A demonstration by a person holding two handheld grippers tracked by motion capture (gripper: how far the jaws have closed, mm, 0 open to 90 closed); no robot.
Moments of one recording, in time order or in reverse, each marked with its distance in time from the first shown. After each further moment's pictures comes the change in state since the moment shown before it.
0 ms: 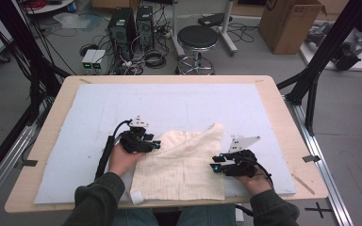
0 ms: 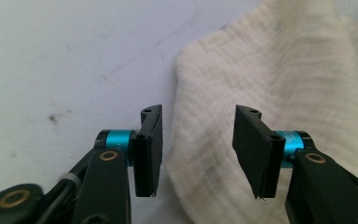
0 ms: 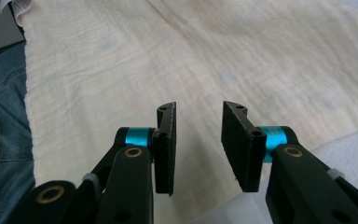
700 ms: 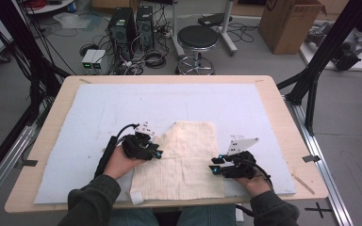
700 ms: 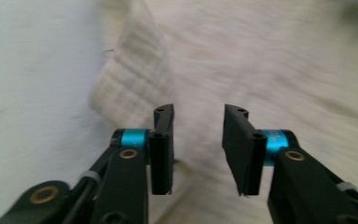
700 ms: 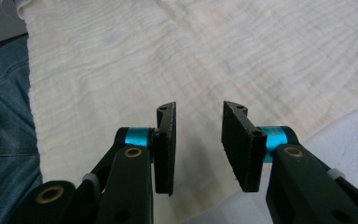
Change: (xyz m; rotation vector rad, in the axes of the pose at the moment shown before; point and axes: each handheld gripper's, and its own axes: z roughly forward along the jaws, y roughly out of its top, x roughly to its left) left arm -0.024 0.002 -0.016 0.067 -0.174 0.148; right arm 0.005 0.000 0.002 0.009 0.001 -0.024
